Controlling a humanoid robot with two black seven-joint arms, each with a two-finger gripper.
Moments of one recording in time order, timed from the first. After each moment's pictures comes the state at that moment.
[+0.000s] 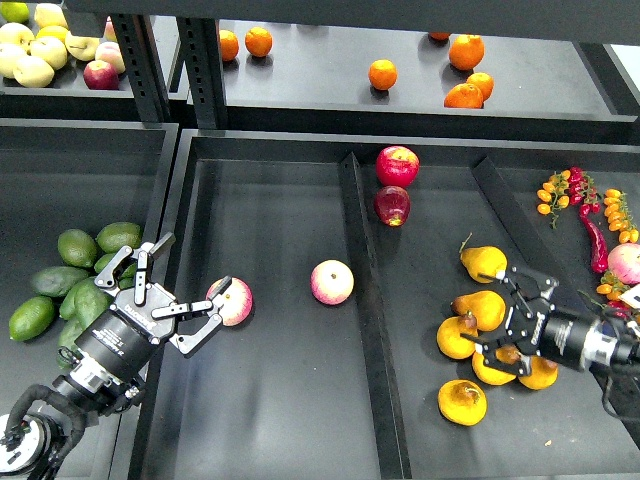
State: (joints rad) left arm 0.16 0.00 -1.41 -1.36 -0.13 -0.49 0.49; right arm 0.32 -0.50 1.02 0.99 0.02 0.55 -0.49
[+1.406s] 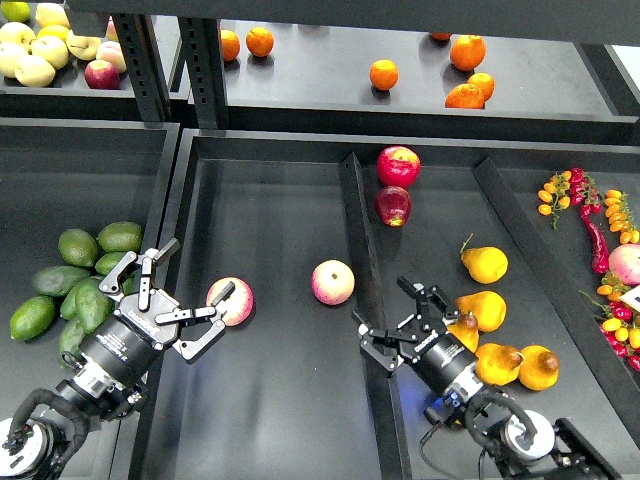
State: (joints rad) left arm 0.17 0.00 -1.40 -1.35 -0.13 -0.49 0.49; right arm 0.09 0.01 1.14 0.83 0.30 0.58 -0.49
